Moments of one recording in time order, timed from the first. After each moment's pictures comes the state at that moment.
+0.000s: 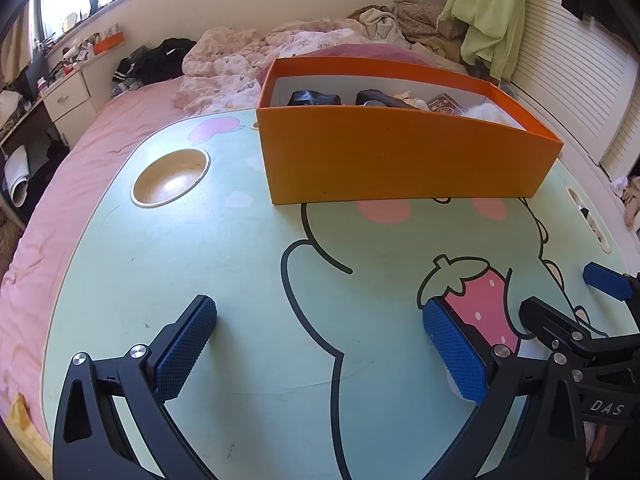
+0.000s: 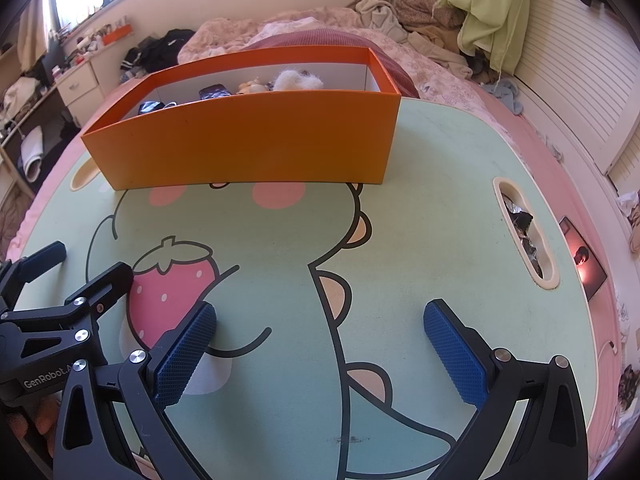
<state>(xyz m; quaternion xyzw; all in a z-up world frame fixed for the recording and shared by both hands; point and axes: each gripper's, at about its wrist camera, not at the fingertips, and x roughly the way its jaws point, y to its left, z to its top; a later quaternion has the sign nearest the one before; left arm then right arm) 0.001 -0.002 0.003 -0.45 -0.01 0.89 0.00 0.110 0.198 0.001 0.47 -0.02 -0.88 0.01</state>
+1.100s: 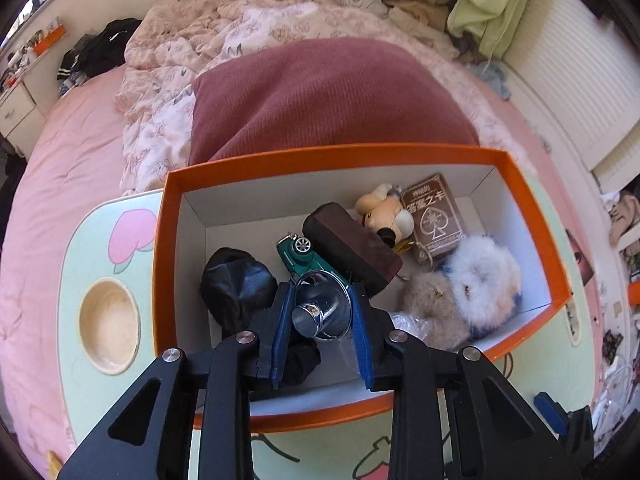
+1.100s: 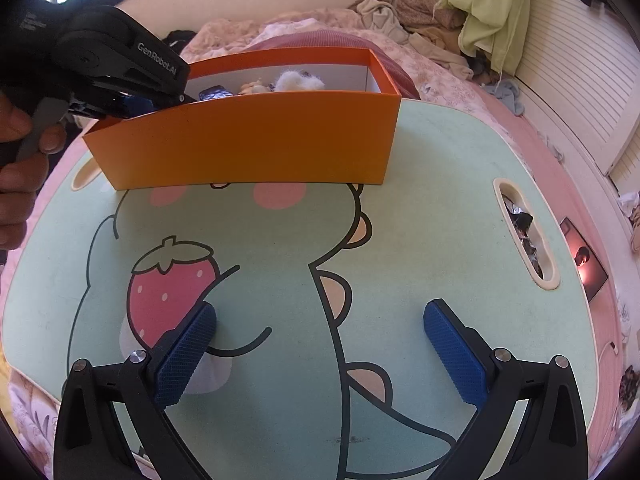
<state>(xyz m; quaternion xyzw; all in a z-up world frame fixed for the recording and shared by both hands) -0.143 0.024 0.044 -0.54 -0.01 0.84 0.06 0.110 0.202 -0.001 0.47 -0.02 -0.88 0.01</state>
